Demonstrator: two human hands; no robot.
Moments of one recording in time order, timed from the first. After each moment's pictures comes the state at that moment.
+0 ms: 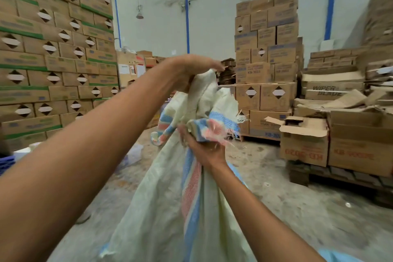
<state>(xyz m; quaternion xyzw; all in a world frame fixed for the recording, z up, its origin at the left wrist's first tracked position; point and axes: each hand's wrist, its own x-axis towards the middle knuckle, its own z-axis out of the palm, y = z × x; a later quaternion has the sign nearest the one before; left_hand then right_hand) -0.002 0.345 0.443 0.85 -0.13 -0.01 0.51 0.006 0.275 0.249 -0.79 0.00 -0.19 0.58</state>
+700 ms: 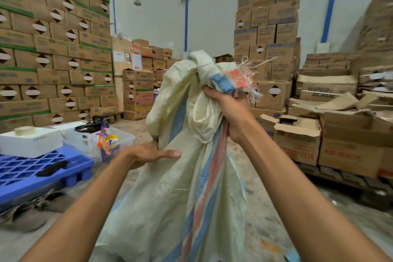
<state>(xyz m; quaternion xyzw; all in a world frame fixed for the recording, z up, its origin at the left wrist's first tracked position) 0.078 0.459 0.223 0.86 -0.15 -0.10 0.48 -0.004 0.246 0.323 -0.59 -0.07 -0.24 0.77</state>
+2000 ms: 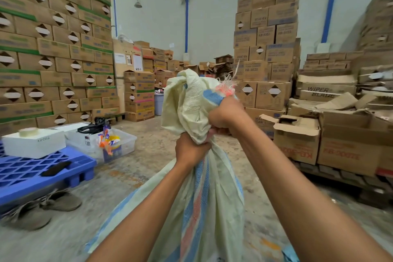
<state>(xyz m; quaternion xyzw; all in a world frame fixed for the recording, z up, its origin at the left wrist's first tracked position) 0.036 0.337 0.216 0.80 -0.07 0.21 0.56 -0.029 0.250 0.337 -0.88 0.10 -0.15 0.44</state>
